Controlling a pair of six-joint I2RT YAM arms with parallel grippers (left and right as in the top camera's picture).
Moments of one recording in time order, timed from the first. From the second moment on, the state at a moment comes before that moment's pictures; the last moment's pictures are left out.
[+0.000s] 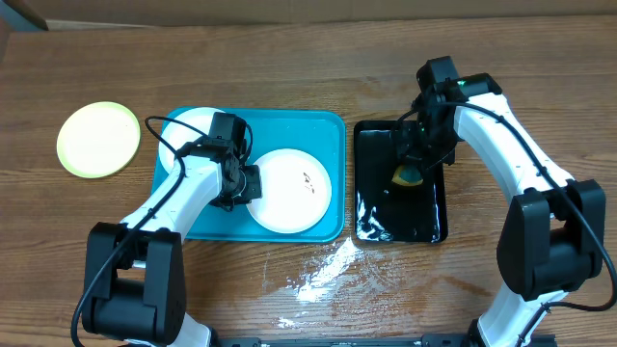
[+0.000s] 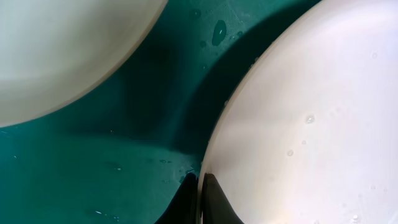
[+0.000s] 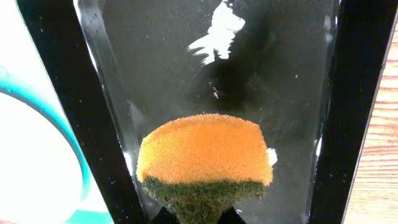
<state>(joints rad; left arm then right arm) -0.17 1.73 1.03 -0.72 0.04 -0.30 0.21 1.92 1.52 -1.12 -0.21 0.36</state>
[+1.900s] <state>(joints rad) -0.18 1.73 1.03 -0.73 0.04 -0.30 0.78 2.10 1.52 -0.83 0.01 0.59</state>
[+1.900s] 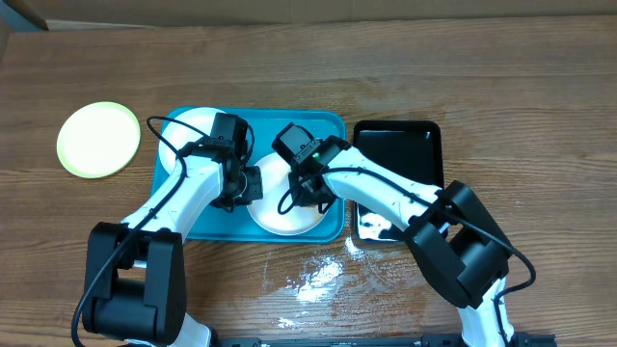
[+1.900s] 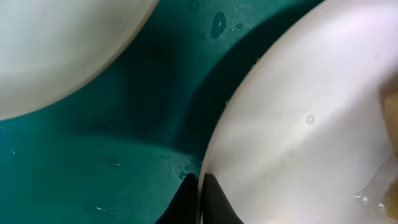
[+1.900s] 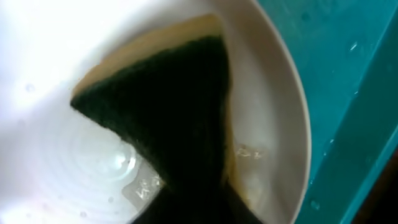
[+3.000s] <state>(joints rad) -0.18 1.73 1.03 -0.75 0.04 -0.30 0.72 2.10 1.49 -0.63 -0.02 0.59</state>
